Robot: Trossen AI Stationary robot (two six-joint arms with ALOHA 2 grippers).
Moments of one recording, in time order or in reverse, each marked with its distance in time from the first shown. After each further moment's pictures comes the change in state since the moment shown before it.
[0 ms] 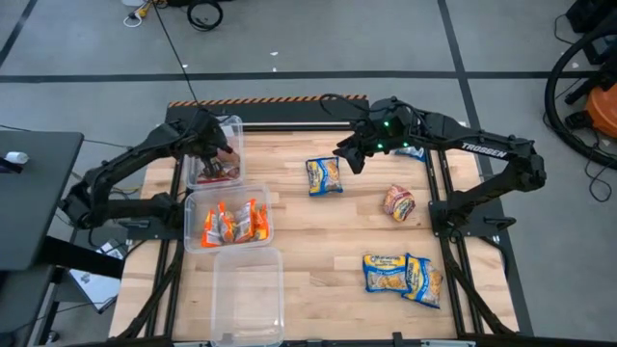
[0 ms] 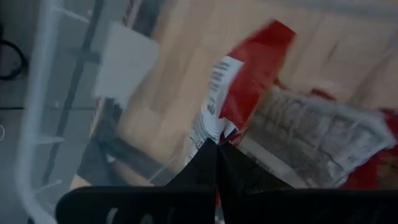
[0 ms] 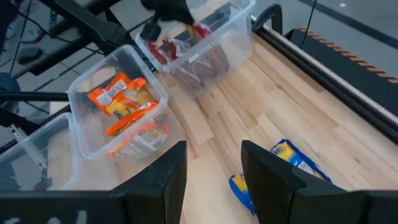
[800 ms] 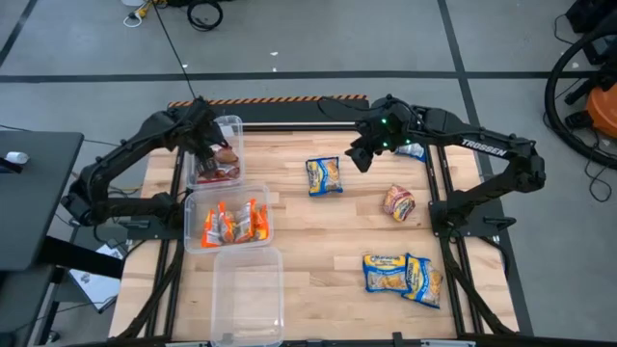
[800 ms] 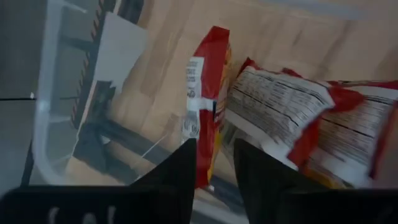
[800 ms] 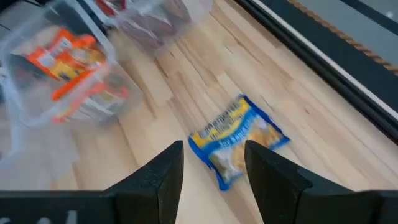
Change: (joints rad) left arm 0.013 0.038 0.180 -0.248 0.056 0.009; right arm -0.071 -0.001 0.000 -0.193 0.026 -0.056
